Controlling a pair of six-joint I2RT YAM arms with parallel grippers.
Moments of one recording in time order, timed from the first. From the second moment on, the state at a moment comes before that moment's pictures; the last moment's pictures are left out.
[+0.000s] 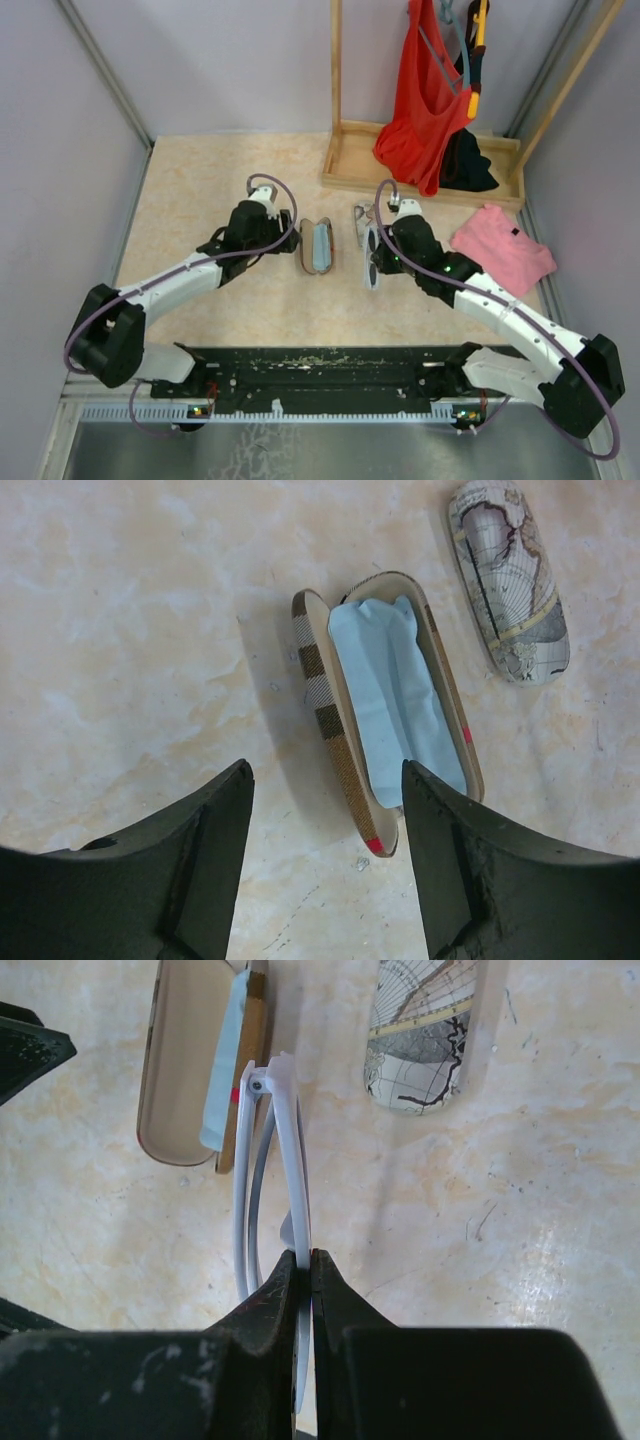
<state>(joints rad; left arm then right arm) -0.59 1.35 0.80 0.02 -0.11 -0.41 0.66 1.01 0.77 -0.40 0.16 0.49</state>
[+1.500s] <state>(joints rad) -0.47 1.65 0.64 0.57 0.38 -0.58 0.59 1.73 1.26 -0.35 -0.13 0.43</state>
